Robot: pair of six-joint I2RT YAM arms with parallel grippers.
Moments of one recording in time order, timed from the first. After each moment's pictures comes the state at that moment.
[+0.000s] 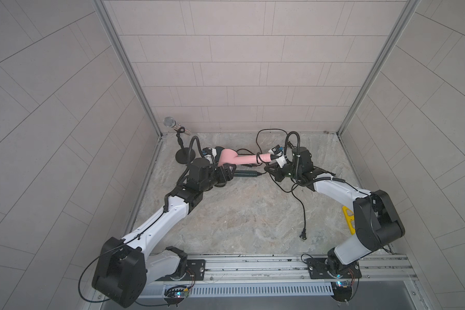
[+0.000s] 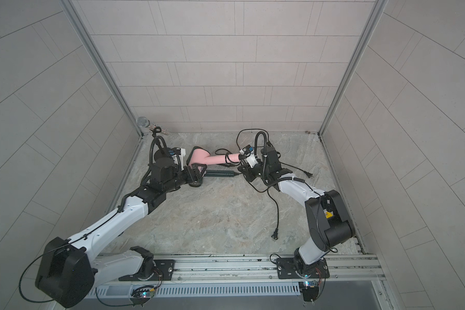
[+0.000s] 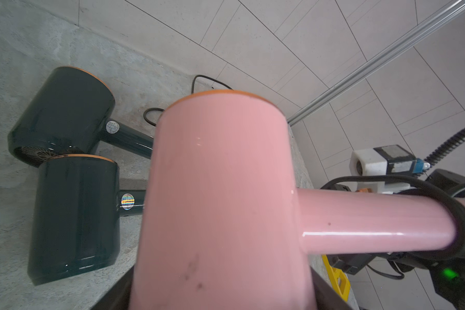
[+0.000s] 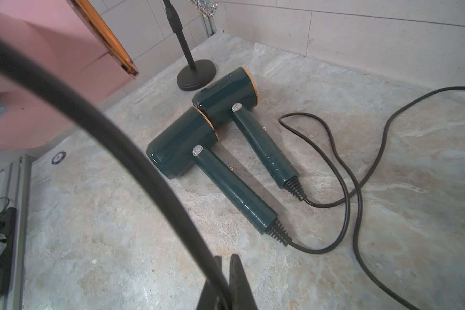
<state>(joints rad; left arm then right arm) -0.40 1.18 0.78 0.00 0.21 -0.65 0.31 1.57 0.94 0.08 -0.58 -0.02</state>
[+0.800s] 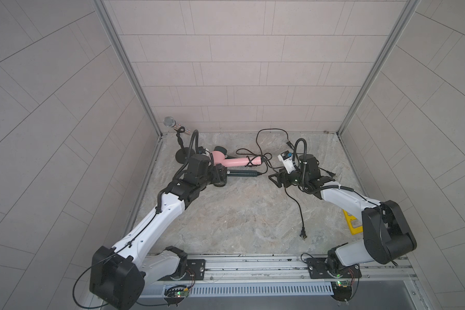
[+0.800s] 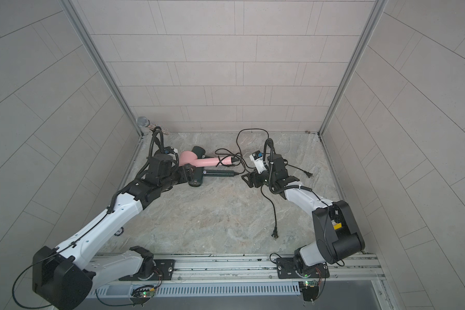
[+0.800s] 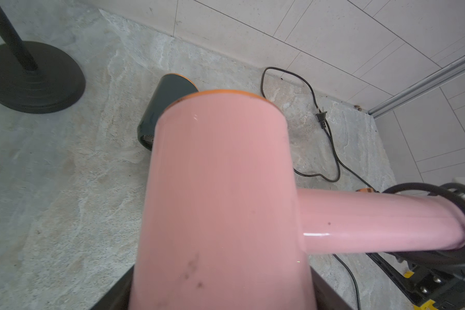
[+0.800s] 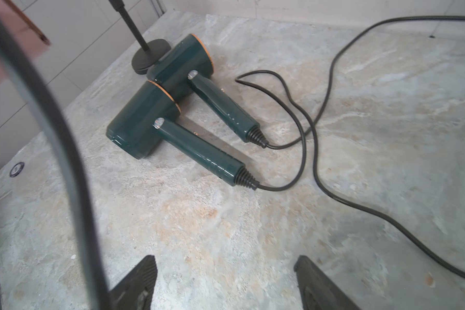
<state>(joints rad) -0.40 1.14 0.95 -0.45 -0.05 -0.53 0.26 1.45 0.82 0.00 -0.43 0.02</state>
